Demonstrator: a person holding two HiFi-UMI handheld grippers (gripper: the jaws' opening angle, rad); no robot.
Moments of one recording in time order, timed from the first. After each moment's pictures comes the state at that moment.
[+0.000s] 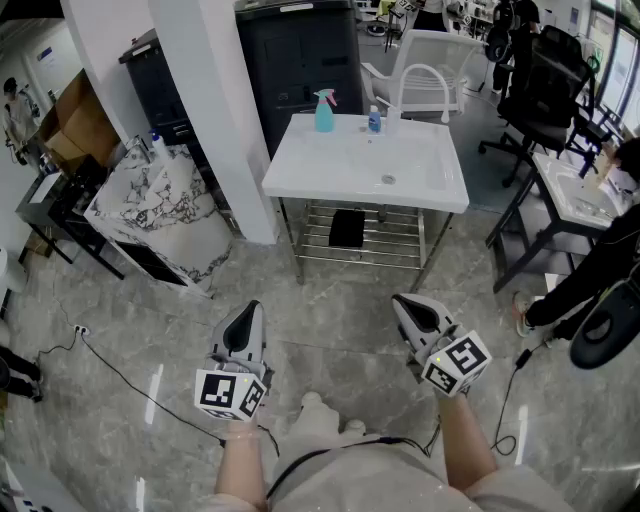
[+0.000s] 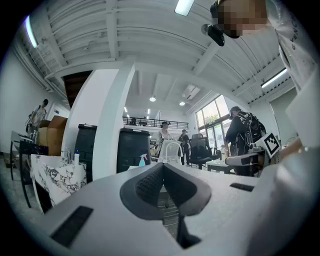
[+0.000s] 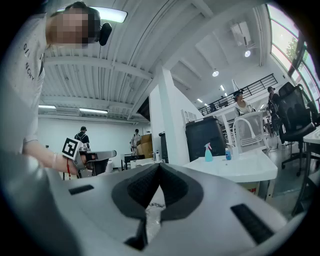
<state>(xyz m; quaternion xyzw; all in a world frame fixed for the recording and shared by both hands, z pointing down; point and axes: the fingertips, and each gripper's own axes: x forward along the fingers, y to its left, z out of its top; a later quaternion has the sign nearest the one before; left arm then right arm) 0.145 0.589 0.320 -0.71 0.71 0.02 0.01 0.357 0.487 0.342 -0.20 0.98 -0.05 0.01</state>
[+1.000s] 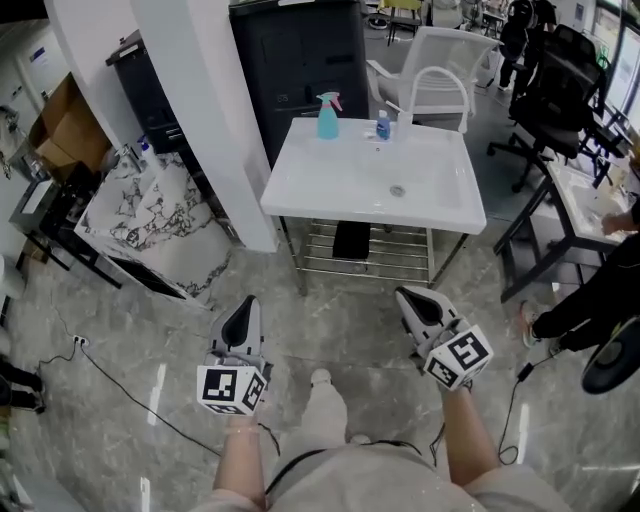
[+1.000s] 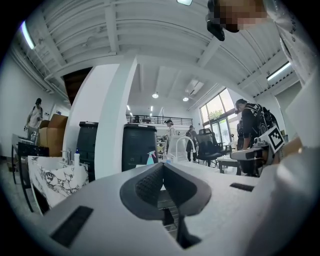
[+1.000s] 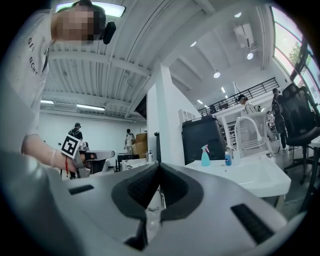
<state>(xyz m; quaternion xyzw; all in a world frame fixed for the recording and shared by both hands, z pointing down) 0.076 0.491 0.334 -0.69 0.72 0.00 0.01 0.301 0.384 0.347 -0.21 0.98 -0.03 0.01</state>
